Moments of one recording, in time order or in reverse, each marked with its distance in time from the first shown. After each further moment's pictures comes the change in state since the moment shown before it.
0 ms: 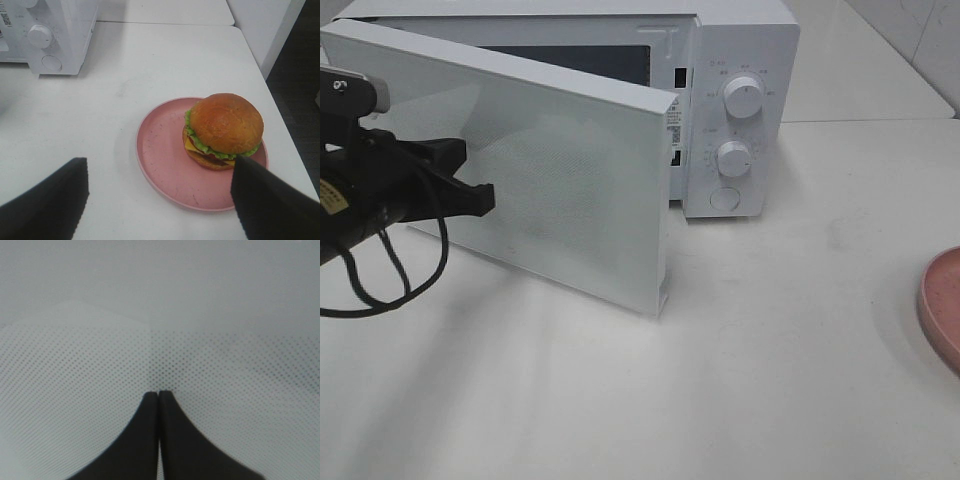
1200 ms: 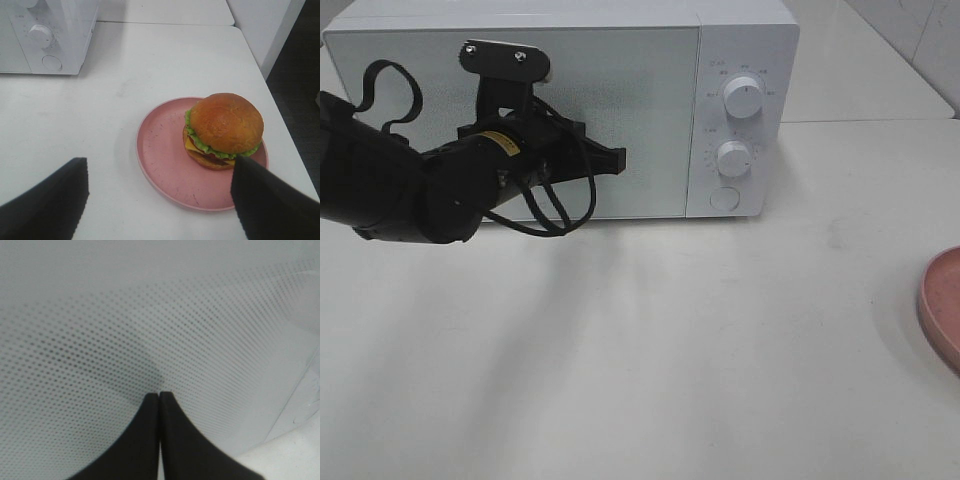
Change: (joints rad) left arm -0.153 0.302 -0.467 -0.249 0.216 0.135; right arm 0.000 0.000 0.000 0.000 0.000 0.000
